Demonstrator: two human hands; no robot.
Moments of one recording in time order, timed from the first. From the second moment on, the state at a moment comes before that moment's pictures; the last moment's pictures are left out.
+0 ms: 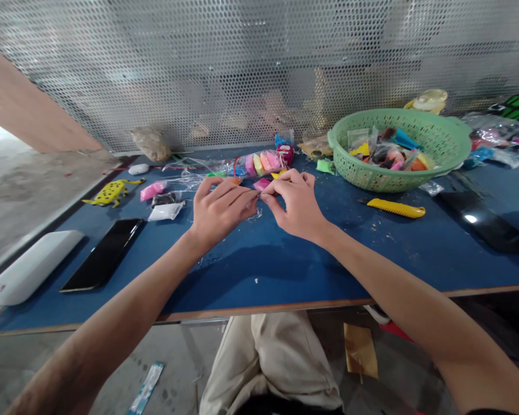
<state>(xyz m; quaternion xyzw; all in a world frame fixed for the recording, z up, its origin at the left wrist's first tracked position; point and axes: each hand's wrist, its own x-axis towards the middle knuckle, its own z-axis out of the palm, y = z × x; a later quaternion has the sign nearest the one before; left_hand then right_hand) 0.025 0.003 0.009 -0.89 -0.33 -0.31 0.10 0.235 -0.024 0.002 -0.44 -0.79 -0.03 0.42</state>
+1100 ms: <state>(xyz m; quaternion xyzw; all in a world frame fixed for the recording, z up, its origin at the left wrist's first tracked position) 0.033 0.006 0.008 -0.82 -0.45 -0.33 -0.13 0.241 -0.016 0.000 -0.46 -0.79 -0.11 0.39</state>
